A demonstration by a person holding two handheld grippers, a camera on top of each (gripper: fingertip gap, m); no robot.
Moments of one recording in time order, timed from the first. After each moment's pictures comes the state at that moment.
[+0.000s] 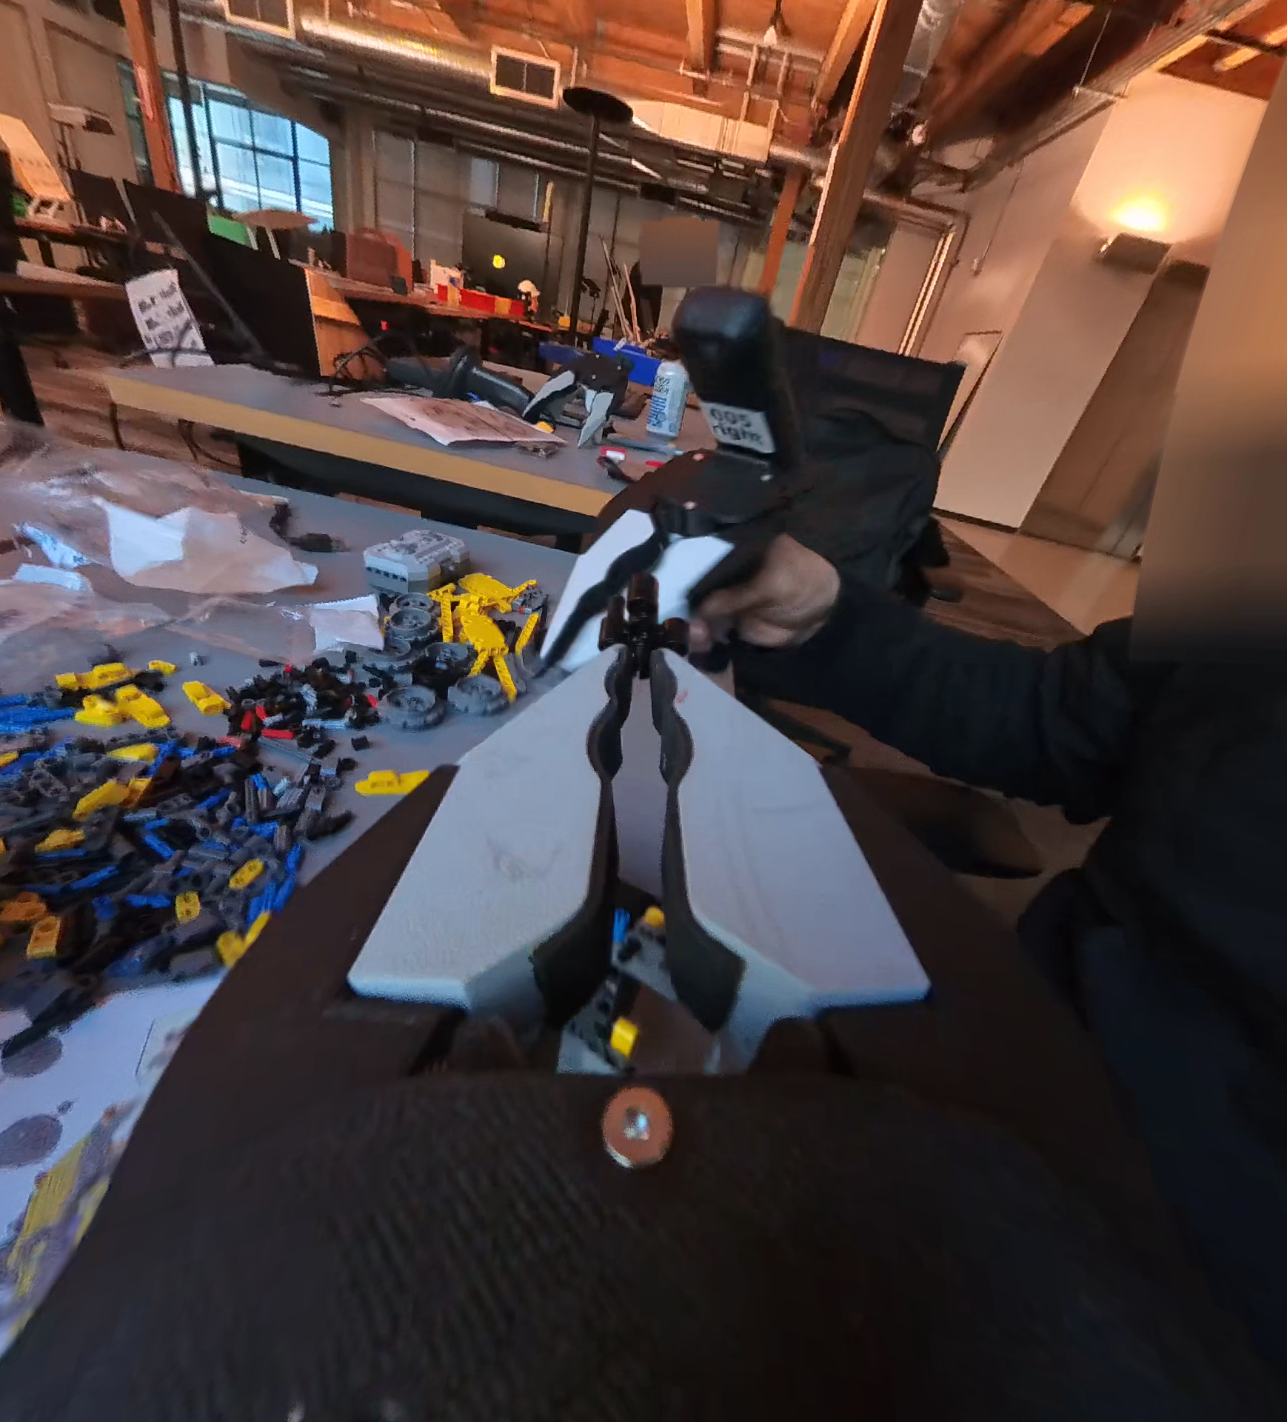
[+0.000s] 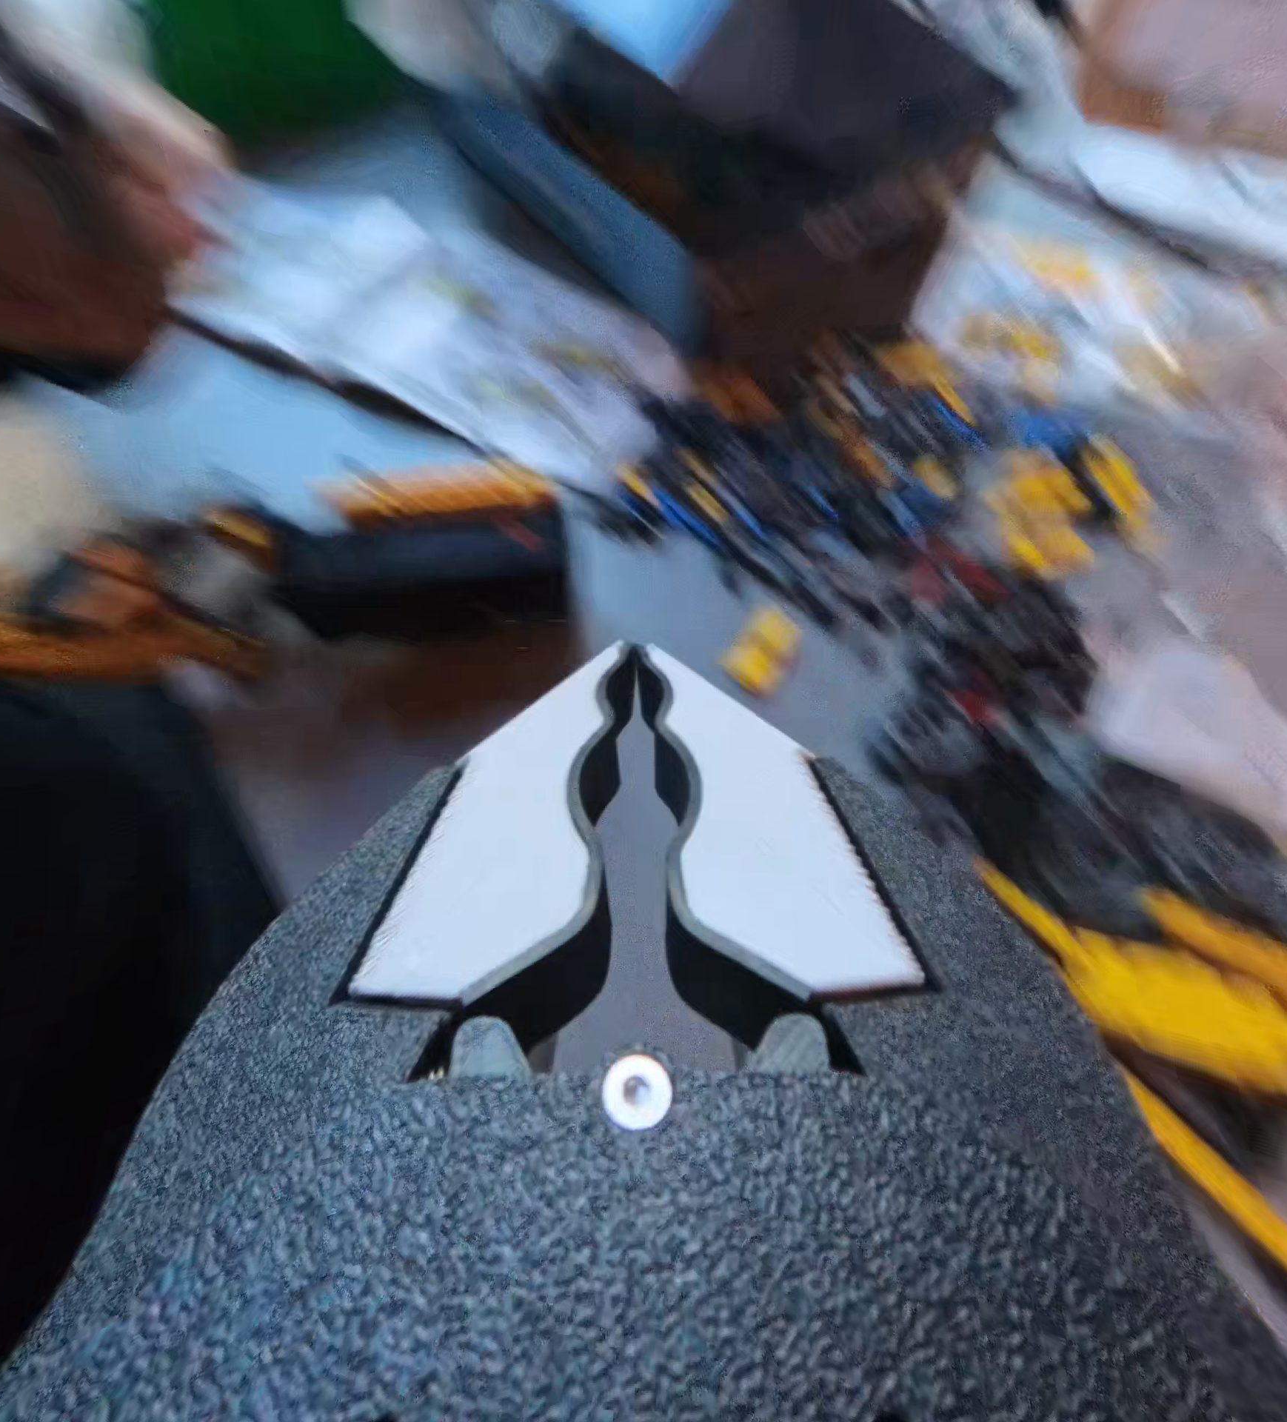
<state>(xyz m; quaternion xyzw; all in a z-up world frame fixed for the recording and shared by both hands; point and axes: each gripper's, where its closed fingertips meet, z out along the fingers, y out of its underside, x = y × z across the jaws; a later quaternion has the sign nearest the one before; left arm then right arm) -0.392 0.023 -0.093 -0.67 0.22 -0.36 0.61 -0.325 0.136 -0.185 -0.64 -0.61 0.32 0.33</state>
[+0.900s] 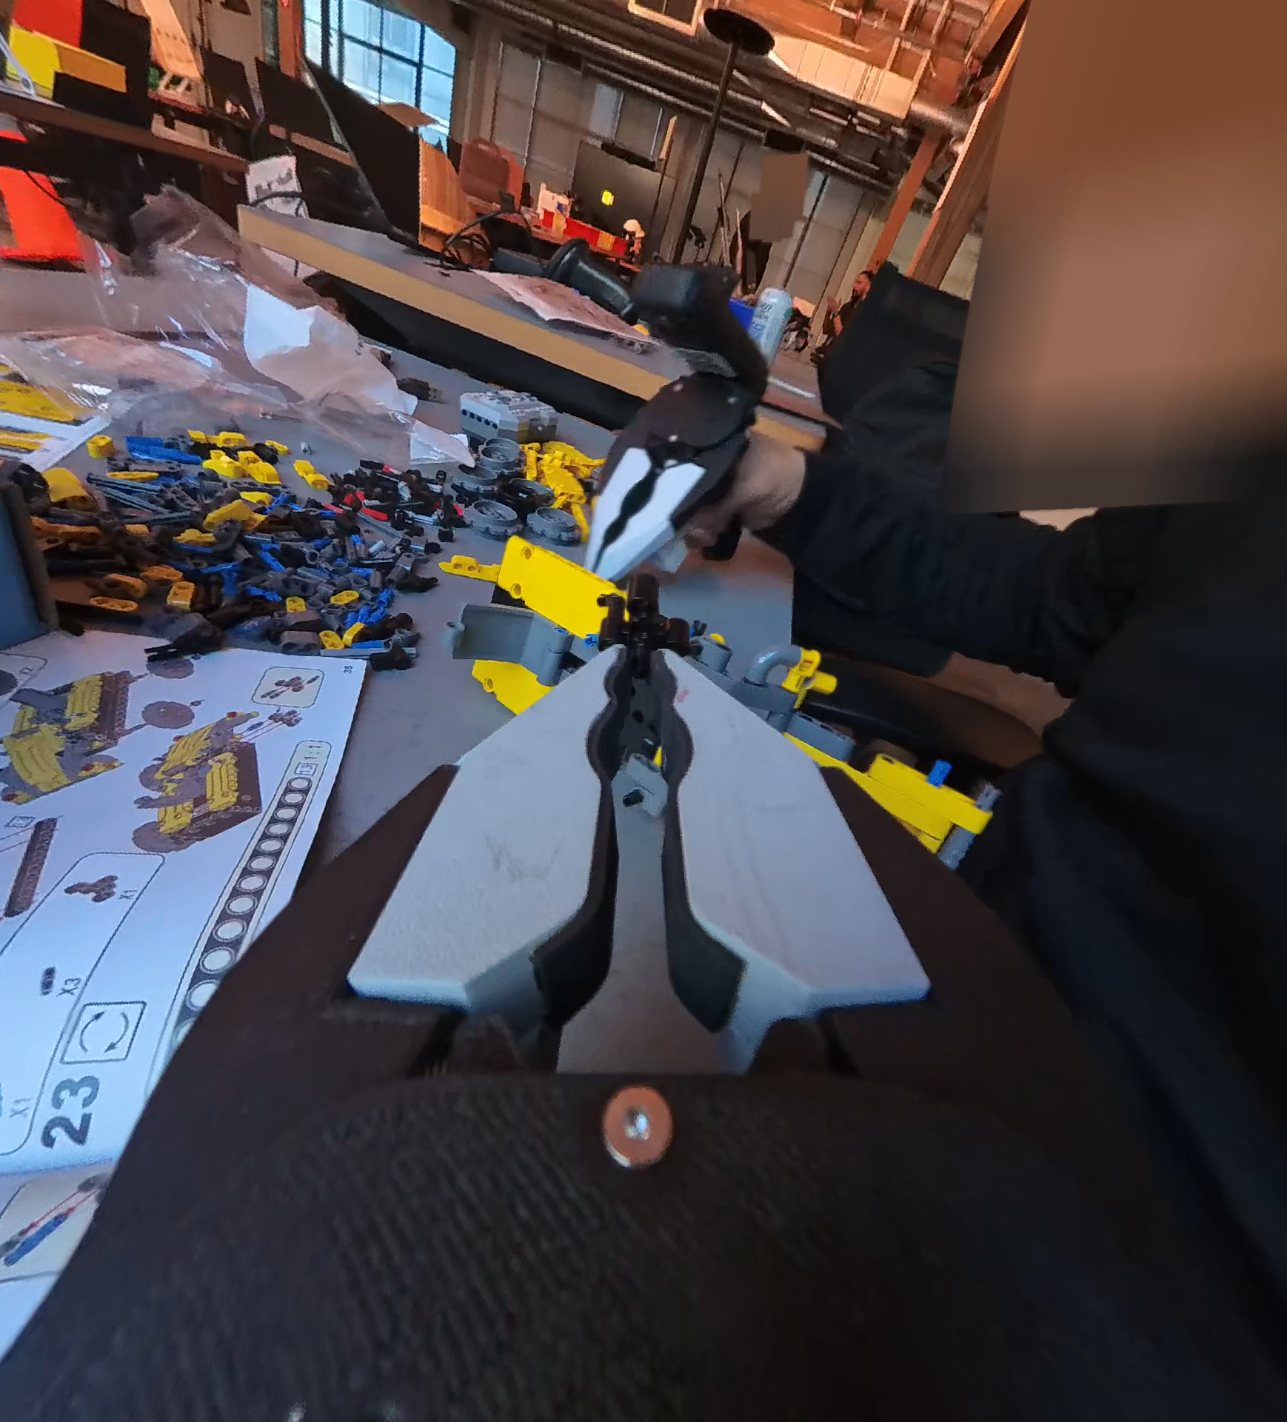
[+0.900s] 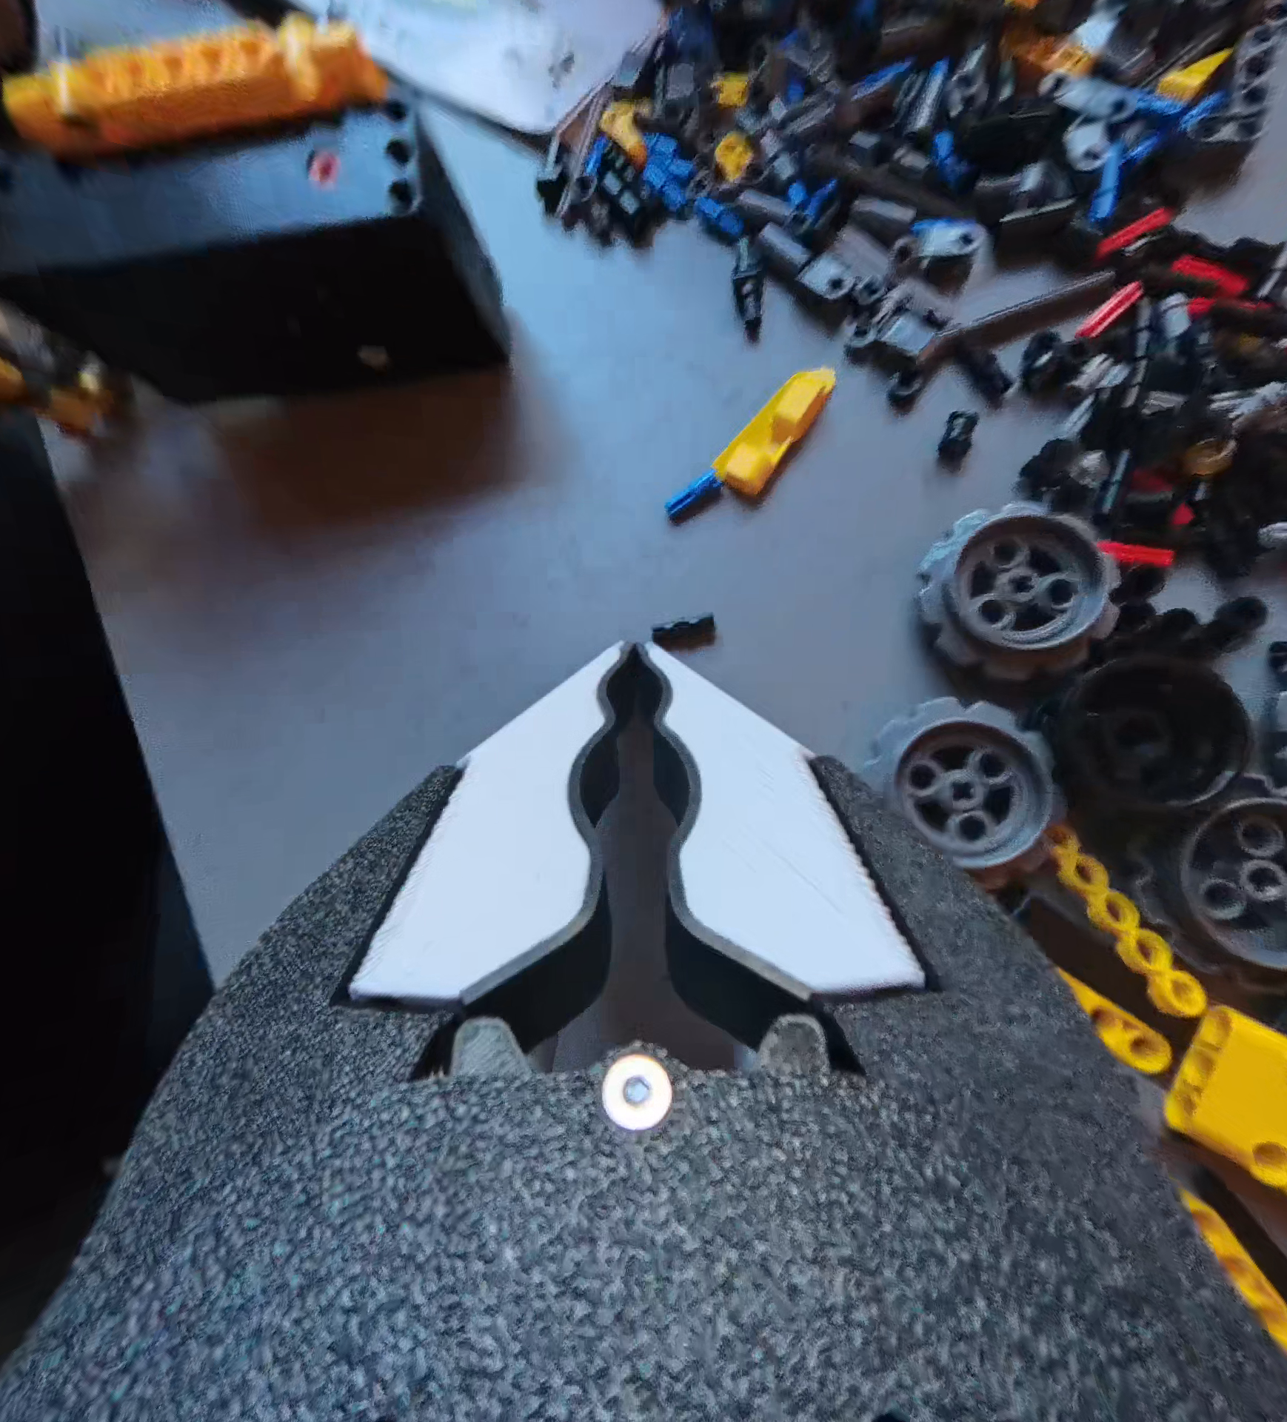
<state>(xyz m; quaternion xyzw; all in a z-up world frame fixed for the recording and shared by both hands) -0.448 -0.022 -0.165 -0.71 0.15 -0.34 0.59 -0.319 0.153 -0.268 -0.64 -0.67 0.34 0.17</state>
